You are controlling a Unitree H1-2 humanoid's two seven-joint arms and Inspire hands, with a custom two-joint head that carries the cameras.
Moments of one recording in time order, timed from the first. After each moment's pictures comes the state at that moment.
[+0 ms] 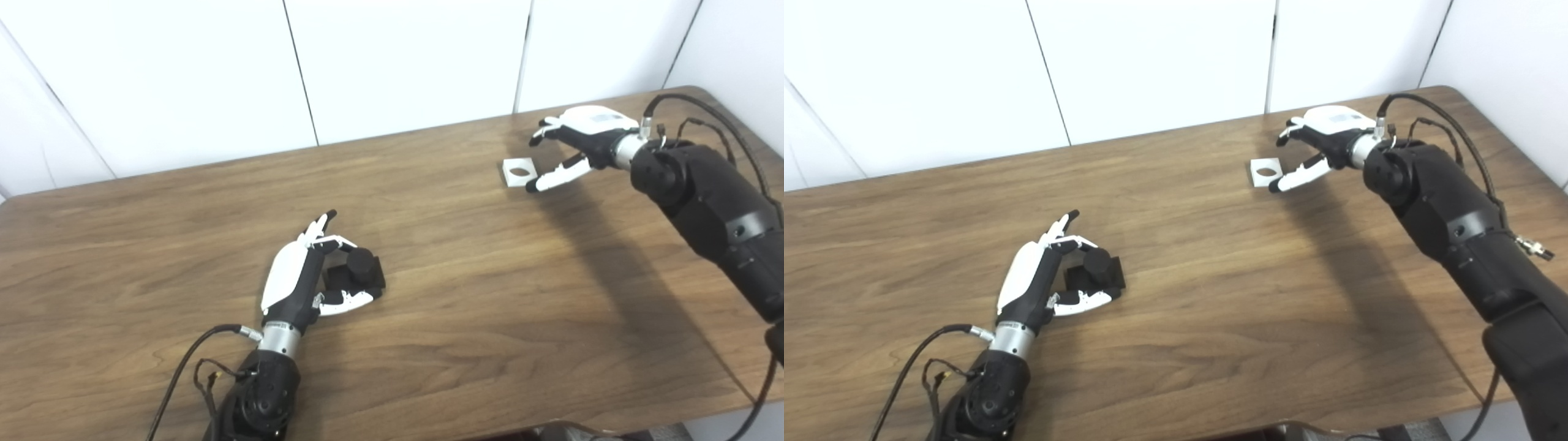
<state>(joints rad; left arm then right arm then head) -0.21 0.11 -0.35 0.14 0.56 0.03 0.09 -0.64 -0.69 0.34 0.42 -0.73 0.02 0.38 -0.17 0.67</state>
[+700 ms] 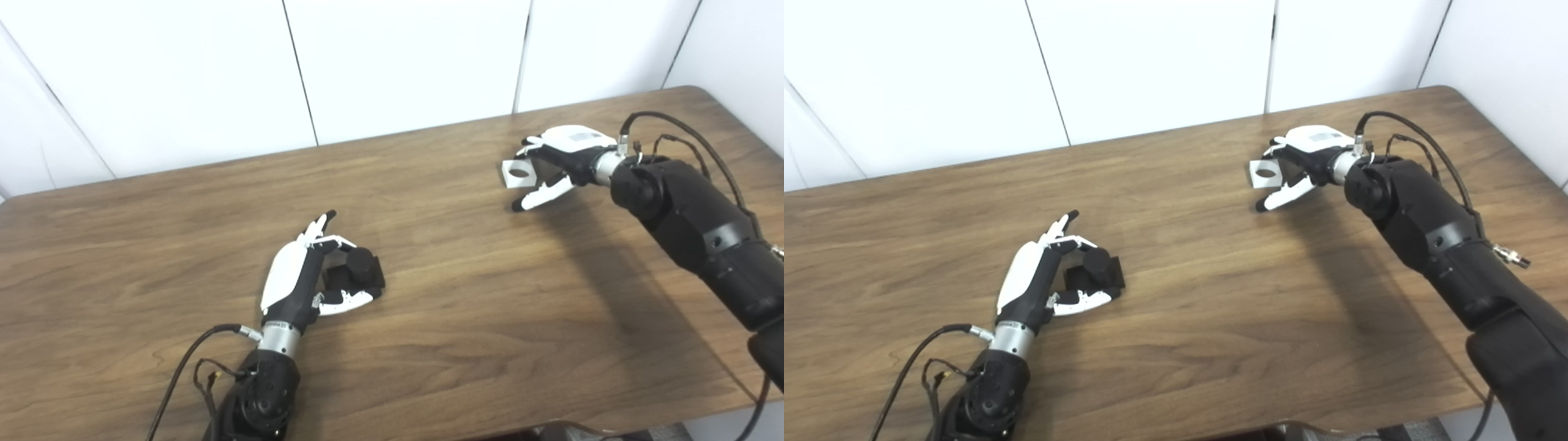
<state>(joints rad) -0.21 0.11 -0.35 0.13 0.56 0.04 0.08 -0.64 -0.64 0.37 0.45 -0.73 0.01 0.35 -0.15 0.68</state>
